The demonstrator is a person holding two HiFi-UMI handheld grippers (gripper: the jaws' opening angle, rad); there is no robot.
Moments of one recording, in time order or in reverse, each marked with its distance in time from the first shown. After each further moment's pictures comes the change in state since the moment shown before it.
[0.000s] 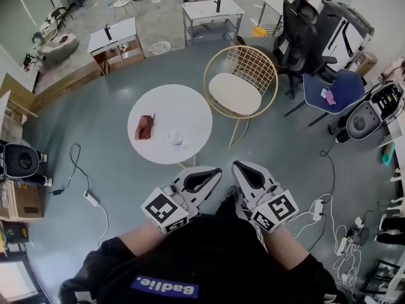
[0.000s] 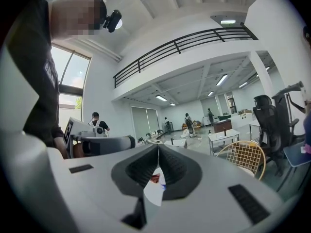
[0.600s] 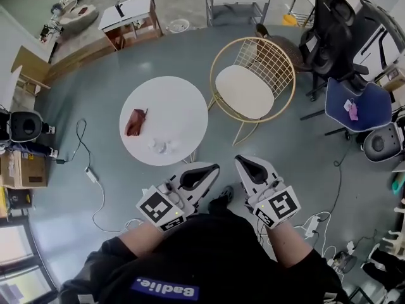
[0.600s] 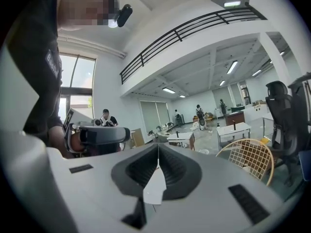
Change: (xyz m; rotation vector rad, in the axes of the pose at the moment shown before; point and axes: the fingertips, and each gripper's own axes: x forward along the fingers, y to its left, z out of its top) left arm 0.134 0.085 -0.022 -0.064 0.006 0.196; right arm 0.045 -0.168 -0.015 -0.014 0.086 0.174
